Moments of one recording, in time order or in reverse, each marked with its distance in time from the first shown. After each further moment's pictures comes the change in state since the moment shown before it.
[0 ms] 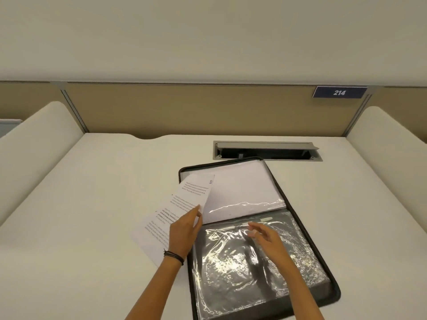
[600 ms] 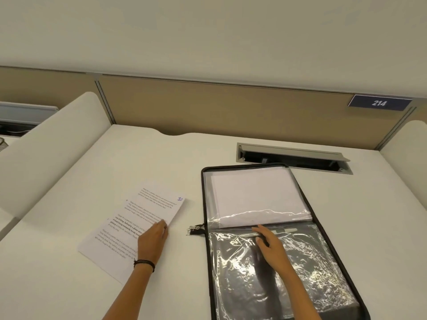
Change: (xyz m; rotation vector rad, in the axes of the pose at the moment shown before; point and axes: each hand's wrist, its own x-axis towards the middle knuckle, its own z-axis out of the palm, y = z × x) left_hand -0.045 -0.126 -0.052 0.215 -0.206 -0.355; right_hand 0.033 0.011 0.050 -0.270 -0.036 -0.146
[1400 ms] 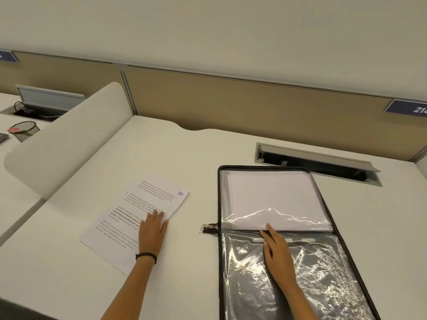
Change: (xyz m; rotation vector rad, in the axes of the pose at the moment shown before) left_hand 0.004 -0.044 0.013 -0.066 -0.118 -0.312; right_hand 0.016 0.041 0.031 -0.459 0.135 -0.262
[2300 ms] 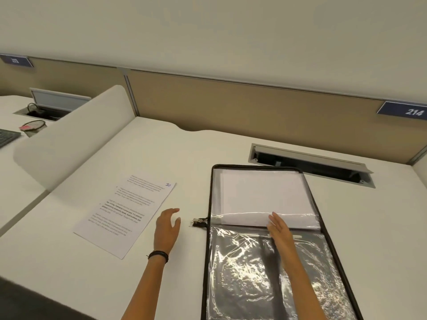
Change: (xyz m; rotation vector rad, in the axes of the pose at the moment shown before) left_hand -0.047 0.084 -0.002 -0.474 0.037 -0.004; right_hand 0.026 -0.005 -0.069 0.909 -0.087 0.433
